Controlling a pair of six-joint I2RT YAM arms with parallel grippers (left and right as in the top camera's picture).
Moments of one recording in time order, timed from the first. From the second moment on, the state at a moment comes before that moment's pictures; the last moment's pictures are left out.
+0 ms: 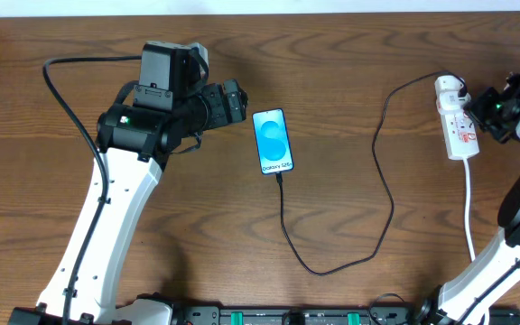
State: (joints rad) left arm -0.24 1.44 1.42 -0.85 0.23 -0.45; right arm -0.43 2.10 1.40 -0.38 -0.37 0.43
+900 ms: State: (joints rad) left arm -0.24 1.44 1.42 -0.85 0.23 -0.45; right arm -0.44 2.11 1.42 -0.42 -0.39 0.40
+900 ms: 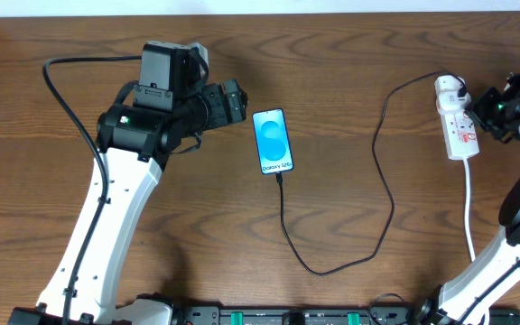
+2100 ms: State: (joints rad) left arm -0.24 1.44 1.42 -0.85 0.23 -0.45; right arm -0.49 2.04 1.32 -0.39 -0.64 0.50
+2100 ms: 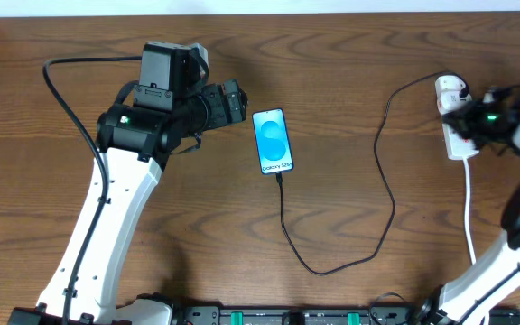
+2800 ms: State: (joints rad) left arm -0.24 1.44 1.42 -0.85 0.23 -0.45; right arm -0.44 1.41 1.33 -0.64 -0.58 0.19
